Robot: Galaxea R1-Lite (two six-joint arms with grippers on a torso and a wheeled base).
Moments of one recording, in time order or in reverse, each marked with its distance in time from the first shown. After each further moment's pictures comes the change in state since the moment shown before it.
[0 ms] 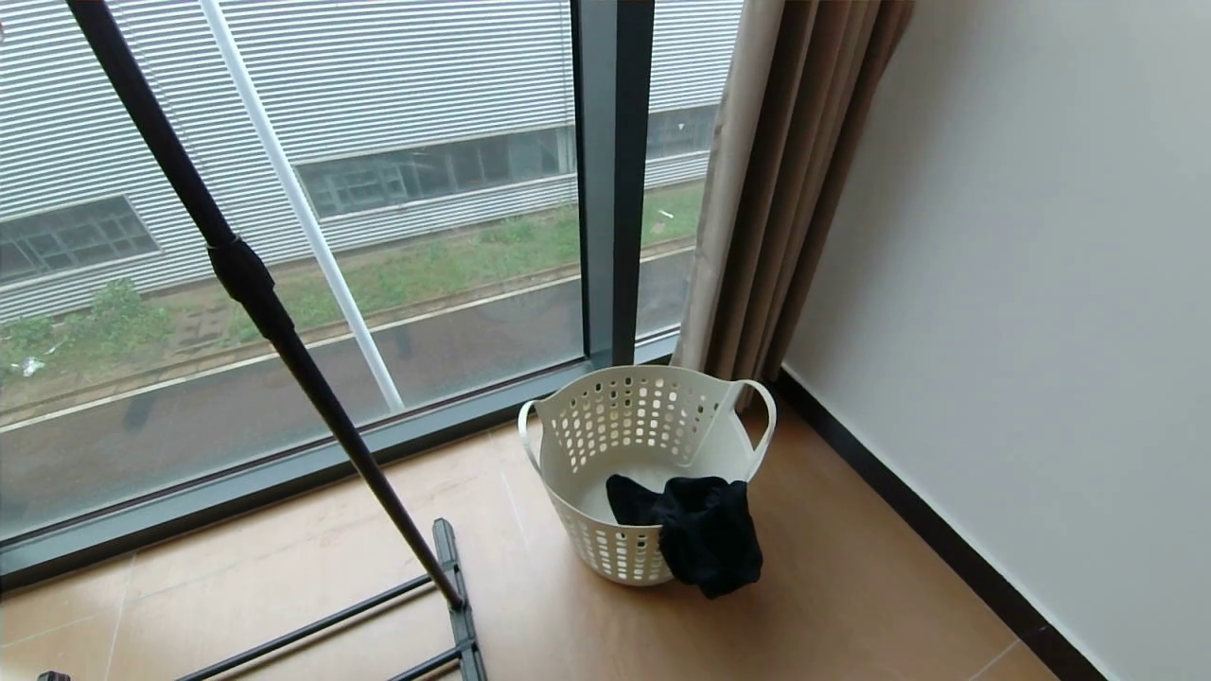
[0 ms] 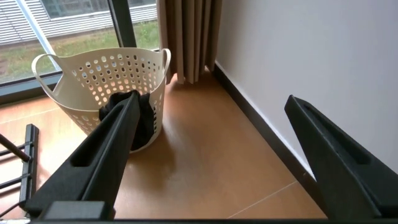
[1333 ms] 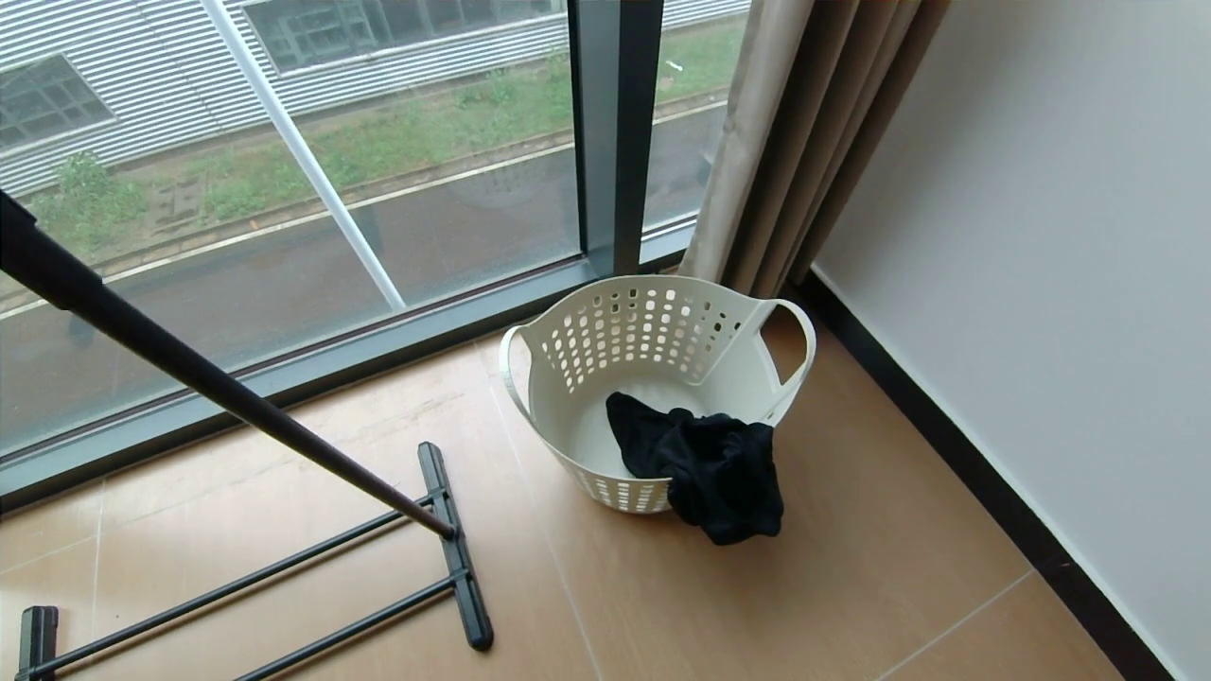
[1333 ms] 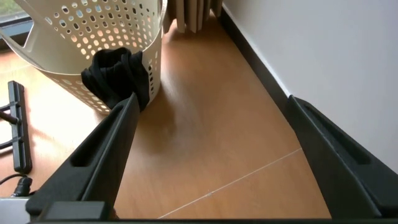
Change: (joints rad) left arm 0.000 0.000 0.001 0.000 0.004 0.004; right arm 0.000 0.000 0.000 0.000 0.000 -0.002
